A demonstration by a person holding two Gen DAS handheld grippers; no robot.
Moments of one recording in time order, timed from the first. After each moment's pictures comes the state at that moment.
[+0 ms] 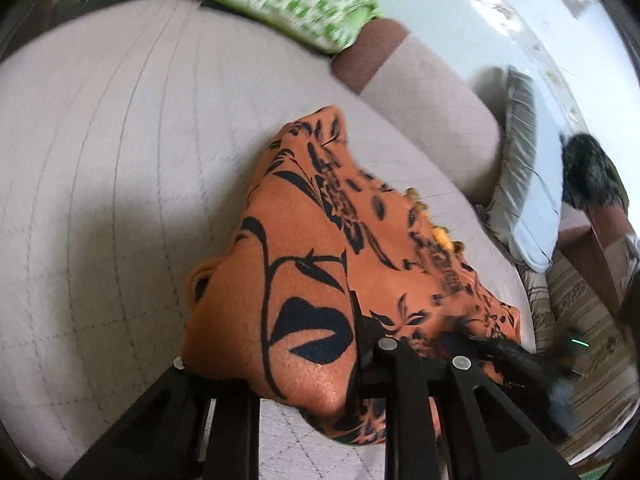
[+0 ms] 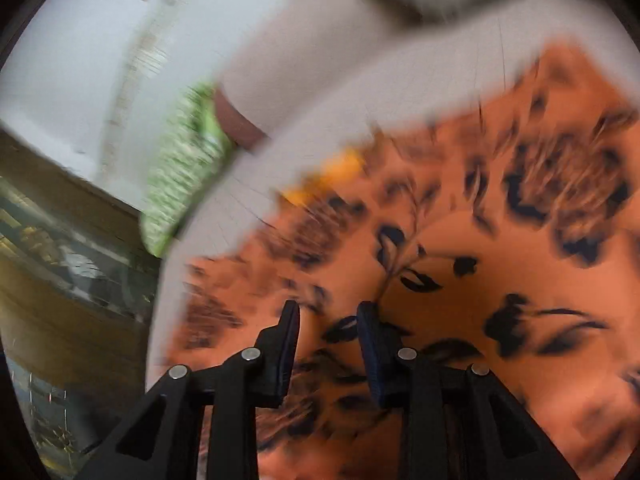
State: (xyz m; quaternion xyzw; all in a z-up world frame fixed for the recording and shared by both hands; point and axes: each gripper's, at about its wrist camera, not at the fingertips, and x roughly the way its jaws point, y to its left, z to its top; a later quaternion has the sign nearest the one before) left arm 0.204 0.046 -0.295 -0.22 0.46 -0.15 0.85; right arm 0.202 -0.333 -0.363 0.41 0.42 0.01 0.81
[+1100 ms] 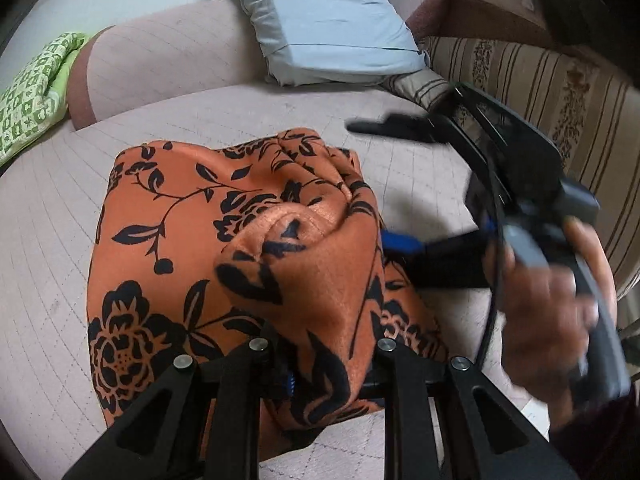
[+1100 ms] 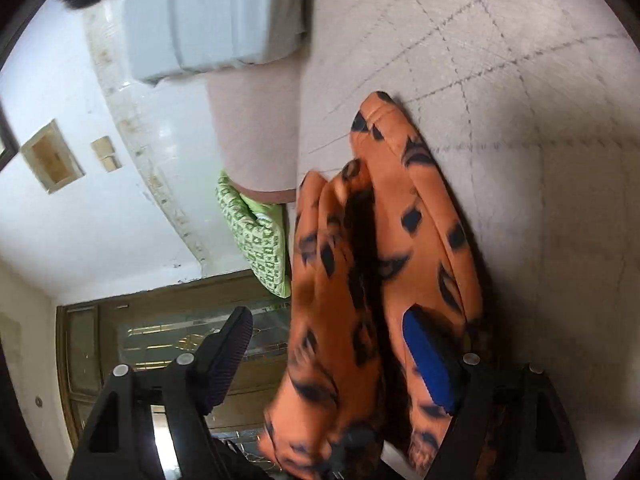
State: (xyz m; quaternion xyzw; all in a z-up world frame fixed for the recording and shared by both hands) left arm 0.104 -0.261 -0.269 0.11 0.46 -0.34 0.81; right arm 0.141 -0.566 -0.405 0.70 0.35 0.15 0.60
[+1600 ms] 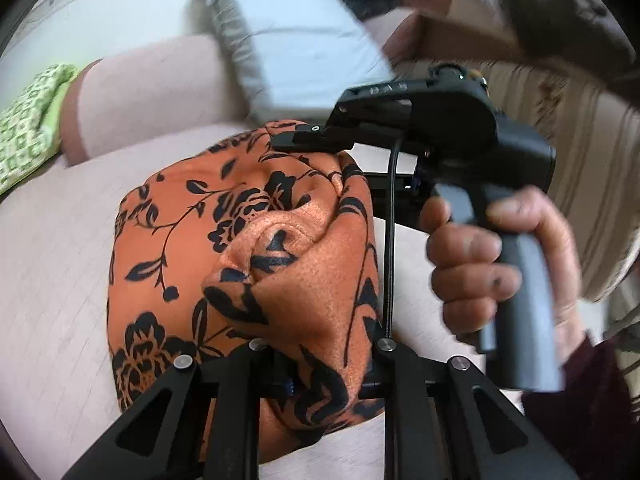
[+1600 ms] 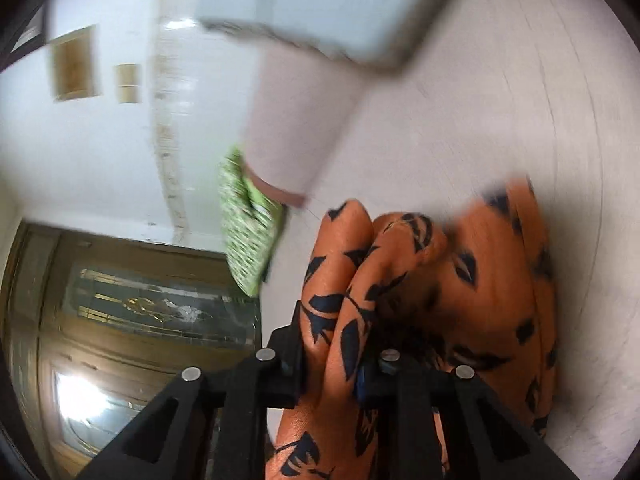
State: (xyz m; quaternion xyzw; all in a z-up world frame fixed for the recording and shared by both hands) left arm 0.098 -0.274 -0.233 0.09 0.41 -0.39 0.82; right arm 0.181 -0.562 -0.331 0.55 0.33 0.15 0.75
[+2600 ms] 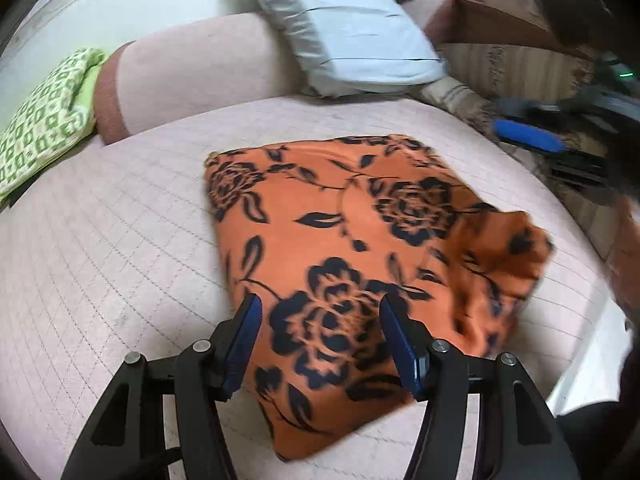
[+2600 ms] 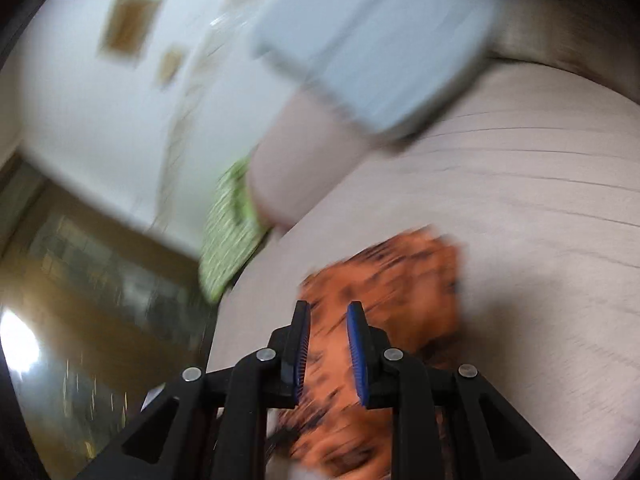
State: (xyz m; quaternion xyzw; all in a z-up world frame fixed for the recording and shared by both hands) left arm 0.140 -0.218 -0.280 0.14 0.43 -0.32 0.83; right arm 0.115 -0.555 -0.264 0.42 0.32 0.11 0.84
